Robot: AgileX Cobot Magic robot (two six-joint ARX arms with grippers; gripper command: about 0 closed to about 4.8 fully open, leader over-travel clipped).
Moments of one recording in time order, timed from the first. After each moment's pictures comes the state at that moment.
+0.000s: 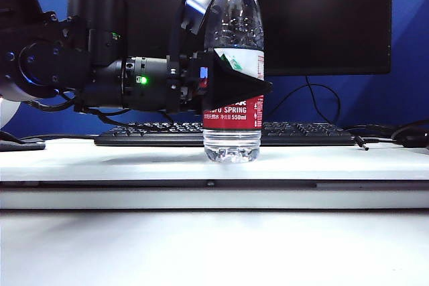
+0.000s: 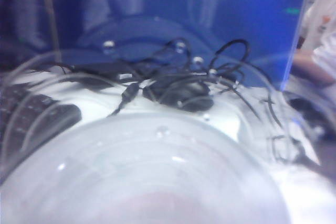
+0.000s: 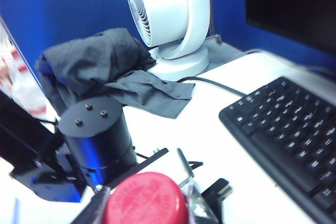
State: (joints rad) left arm -0.57 1.92 0.81 1.08 0.82 0.05; right arm 0.45 1.25 0.95 0.04 -0.72 0.02
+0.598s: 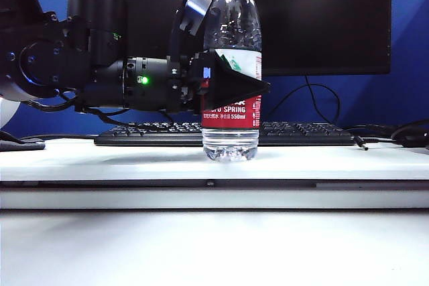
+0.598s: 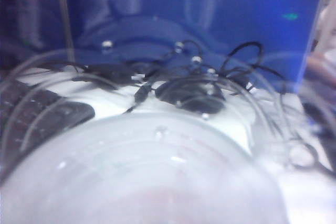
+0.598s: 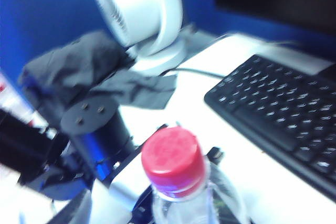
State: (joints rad) left arm -0.57 1.92 0.81 1.08 0.78 0.05; right arm 0.47 1.09 0.93 -0.06 -0.53 0.15
